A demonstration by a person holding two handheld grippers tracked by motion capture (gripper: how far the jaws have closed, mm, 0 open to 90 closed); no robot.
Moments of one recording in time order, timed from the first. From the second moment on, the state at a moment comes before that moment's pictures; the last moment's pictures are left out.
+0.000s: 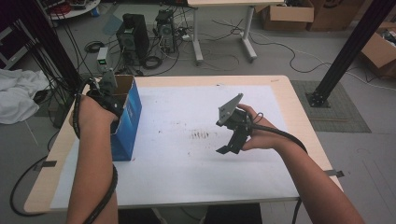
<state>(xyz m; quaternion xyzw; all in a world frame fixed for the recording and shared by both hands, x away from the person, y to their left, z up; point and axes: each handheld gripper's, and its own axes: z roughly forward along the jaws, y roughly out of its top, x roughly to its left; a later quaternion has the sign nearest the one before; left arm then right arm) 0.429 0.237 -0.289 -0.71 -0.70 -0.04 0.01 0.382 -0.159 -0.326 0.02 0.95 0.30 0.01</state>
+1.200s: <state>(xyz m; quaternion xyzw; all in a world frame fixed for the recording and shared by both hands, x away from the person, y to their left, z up) 0.421 0.231 -0.263 -0.73 -0.68 -0.08 0.01 0.378 -0.160 -0.325 0.03 0.95 0.30 0.01</state>
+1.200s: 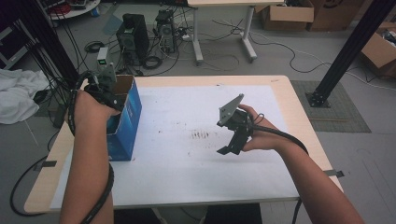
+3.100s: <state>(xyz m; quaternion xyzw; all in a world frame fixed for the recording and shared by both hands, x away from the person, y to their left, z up) 0.406 0.169 -0.177 -0.83 -0.55 -0.10 -0.03 0.380 -0.161 -0.326 0.04 0.96 0.29 0.01</state>
